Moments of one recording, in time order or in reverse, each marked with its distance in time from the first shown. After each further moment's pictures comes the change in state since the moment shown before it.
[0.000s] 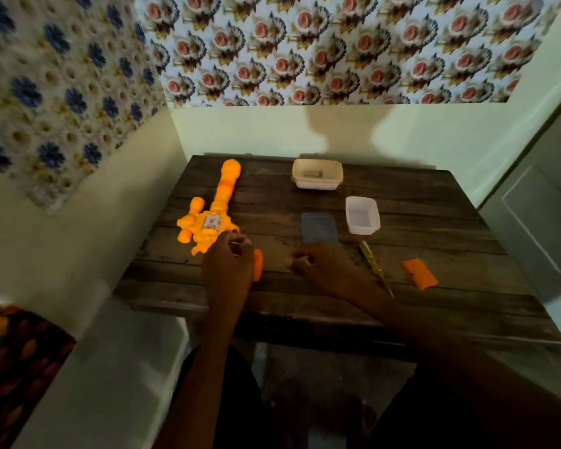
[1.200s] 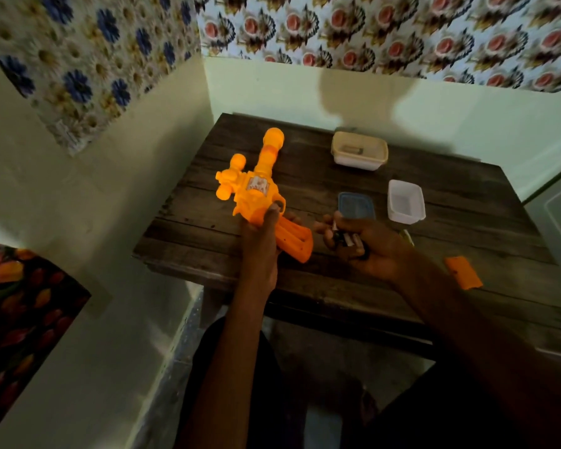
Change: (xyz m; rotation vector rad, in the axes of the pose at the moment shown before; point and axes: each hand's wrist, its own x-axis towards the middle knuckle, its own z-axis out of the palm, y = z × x) left_hand 0.014 -0.039 0.027 -0.999 -0.154 -0.462; right_hand 0.027 -0.011 0.005 1.427 -0.258 0.438
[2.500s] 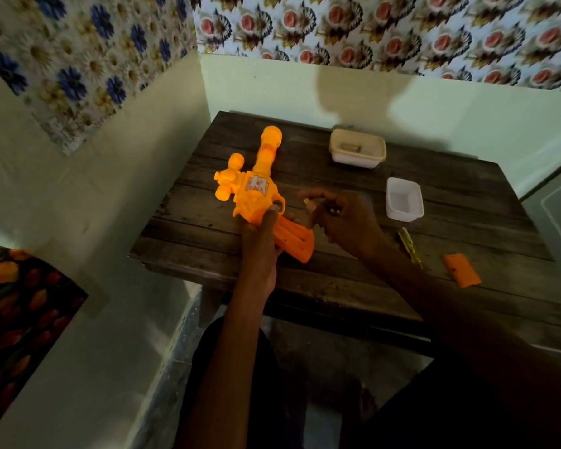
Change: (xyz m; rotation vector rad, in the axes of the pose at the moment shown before) left_hand -0.001 -0.003 -0.004 -0.025 -0.058 -0.024; right_hand 0.009 0.002 0.029 -1.177 0.208 -0.796
